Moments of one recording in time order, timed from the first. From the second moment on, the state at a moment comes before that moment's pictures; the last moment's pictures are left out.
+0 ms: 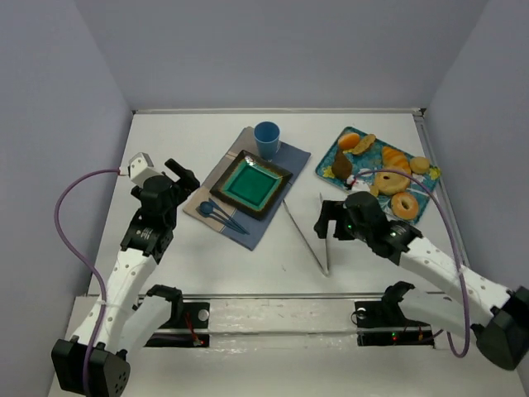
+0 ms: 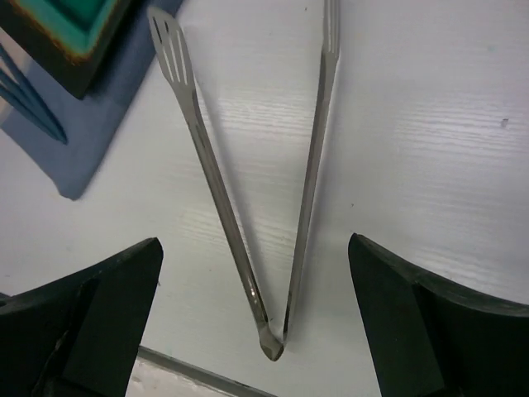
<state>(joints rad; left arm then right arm) -0.24 0.80 0.68 -0.23 -0.40 -0.69 0.61 0.89 0.64 -0.45 0.15 0.58</state>
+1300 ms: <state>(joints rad) -0.24 0.77 0.68 -0.23 -0.41 -0.70 0.82 1.60 0.88 -0.47 0.33 0.70</state>
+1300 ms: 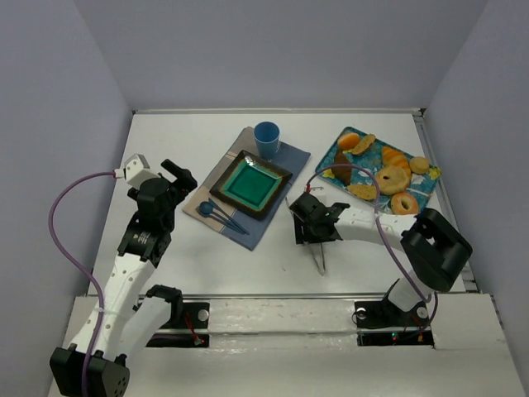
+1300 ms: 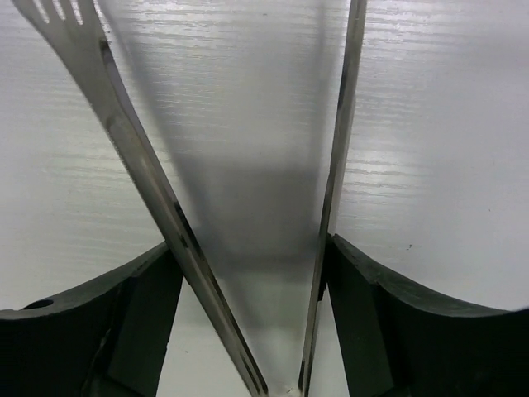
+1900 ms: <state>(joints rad) -0.24 0.73 0.68 -0.25 -0.42 -0.70 0.74 1.26 0.88 -0.52 0.30 0.67</state>
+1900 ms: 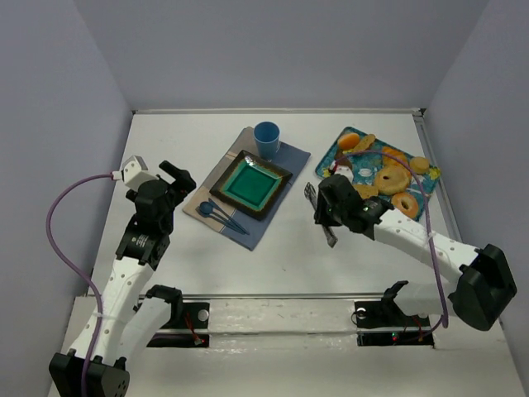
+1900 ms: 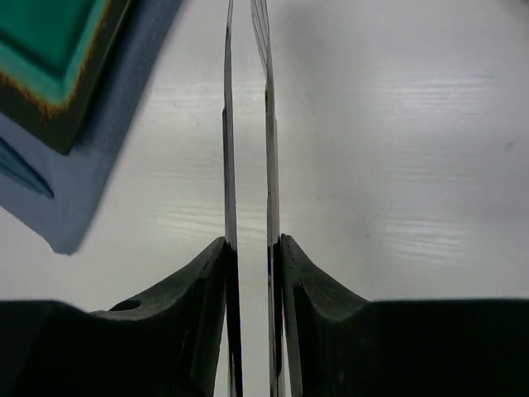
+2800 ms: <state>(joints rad) -0.24 0.75 0.68 -0.25 -0.43 -0.70 0.26 1.55 1.33 -0.68 0.19 0.23</state>
